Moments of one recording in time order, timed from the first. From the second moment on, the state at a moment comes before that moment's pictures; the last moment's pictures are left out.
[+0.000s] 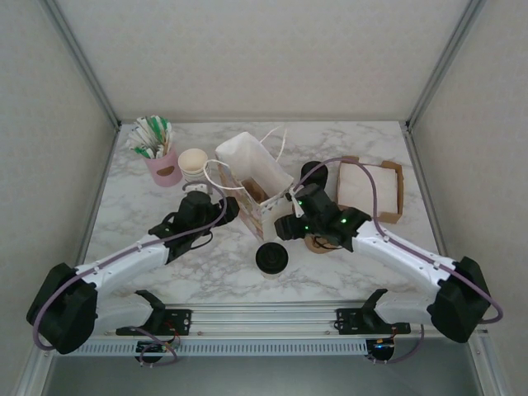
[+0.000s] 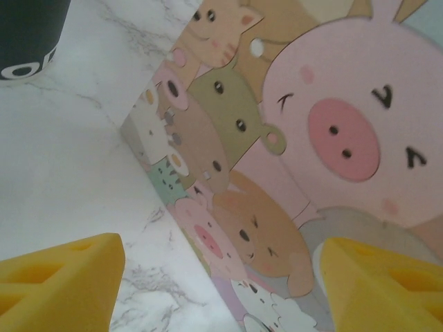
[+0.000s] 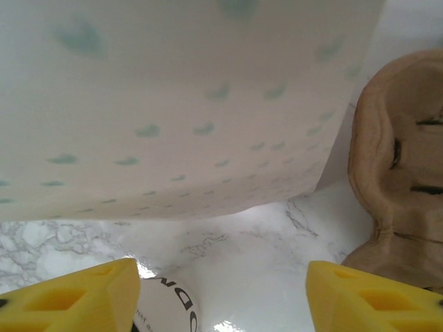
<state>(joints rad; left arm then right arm) -0.55 1.19 0.60 0.01 -0.09 -0.81 0.81 1.25 0.89 -0.52 -0.02 0.37</state>
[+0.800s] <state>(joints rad) -0.43 1.27 0.72 0.08 -0.10 -0.73 0.81 1.33 0.92 -0.49 -0.02 0.44</state>
